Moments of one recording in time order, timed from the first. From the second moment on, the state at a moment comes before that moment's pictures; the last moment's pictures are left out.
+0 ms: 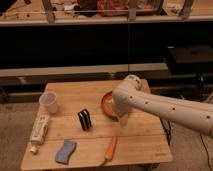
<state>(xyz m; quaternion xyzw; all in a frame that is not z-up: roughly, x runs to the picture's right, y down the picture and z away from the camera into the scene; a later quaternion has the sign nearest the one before) 0.056 0.127 0.762 -0.23 -0.12 -0.23 0.94</state>
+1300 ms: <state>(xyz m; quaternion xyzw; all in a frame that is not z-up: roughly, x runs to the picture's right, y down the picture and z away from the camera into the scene) 0.033 0.130 0.781 -0.22 -0.14 -0.24 0.93</state>
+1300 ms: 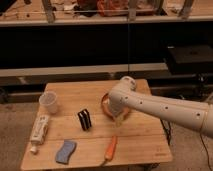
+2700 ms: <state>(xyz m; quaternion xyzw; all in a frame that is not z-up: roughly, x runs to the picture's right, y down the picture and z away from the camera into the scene) 0.005 0.138 0.799 -0.21 -0.17 -0.26 0.93</state>
